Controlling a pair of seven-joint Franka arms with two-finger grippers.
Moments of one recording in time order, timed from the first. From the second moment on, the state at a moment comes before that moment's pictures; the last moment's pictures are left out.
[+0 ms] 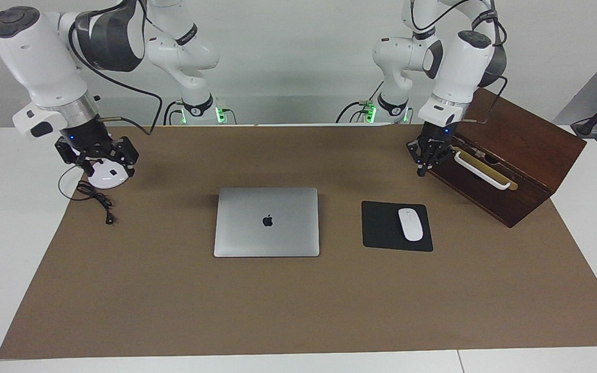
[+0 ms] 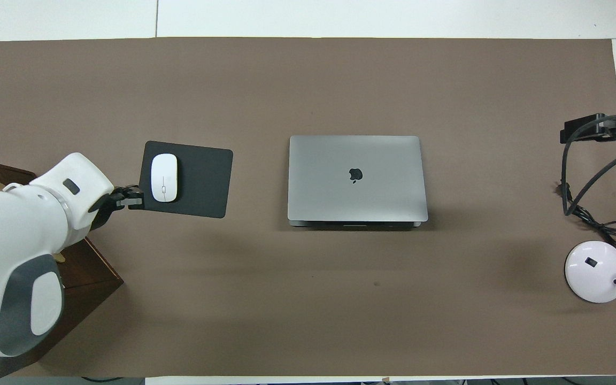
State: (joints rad) left arm -0.25 -0.29 0.00 -2.38 -0.06 2.44 -0.07; right arm -0.11 0.03 0.02 -1.72 0.00 1.85 -0.06
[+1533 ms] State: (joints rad) left arm -0.60 -0.03 0.00 -2.70 -0.06 3.45 -0.29; right arm 0.05 0.05 0.03 -2.11 0.57 2.47 0.24
